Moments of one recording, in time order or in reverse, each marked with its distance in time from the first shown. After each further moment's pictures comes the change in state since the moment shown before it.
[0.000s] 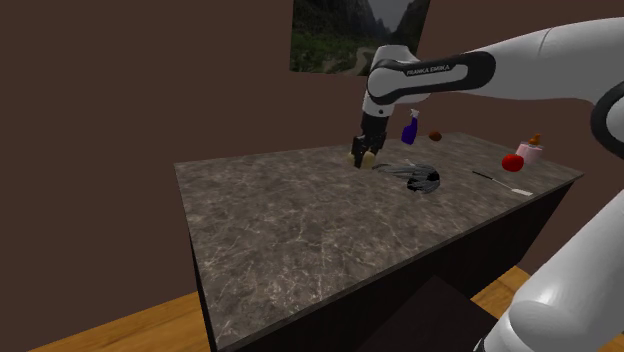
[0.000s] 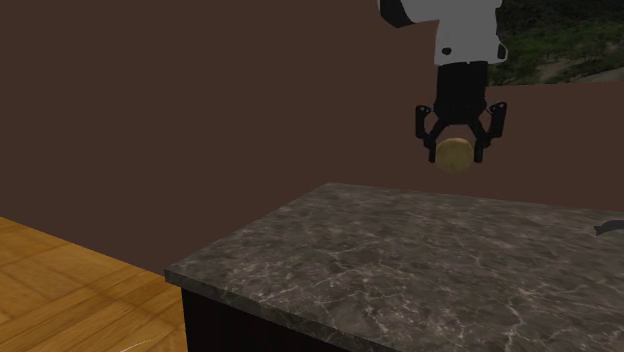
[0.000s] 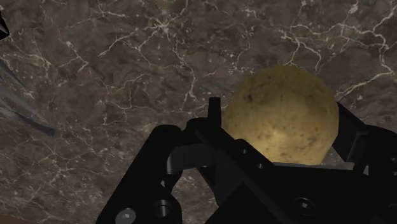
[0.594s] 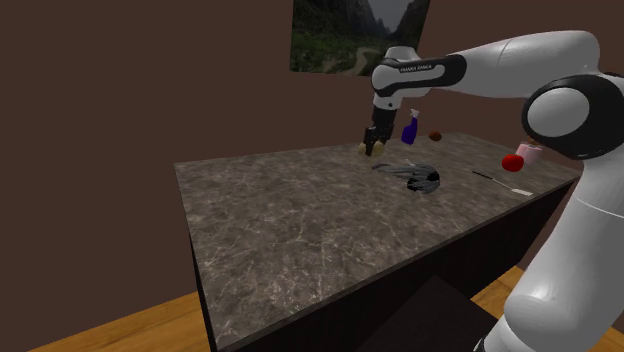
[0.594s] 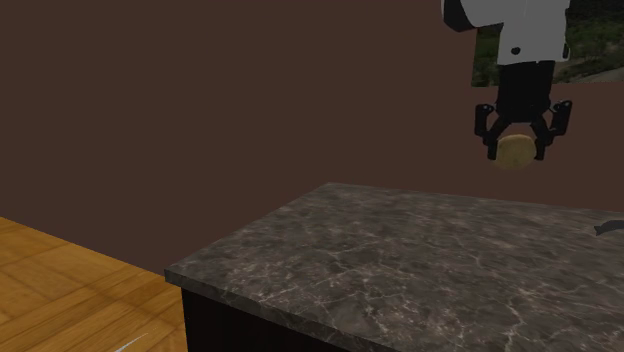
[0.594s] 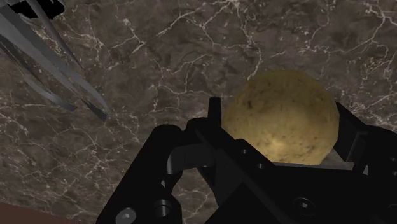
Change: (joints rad) arm -0.088 0.212 -0.092 0.262 0.016 -0.047 -0.184
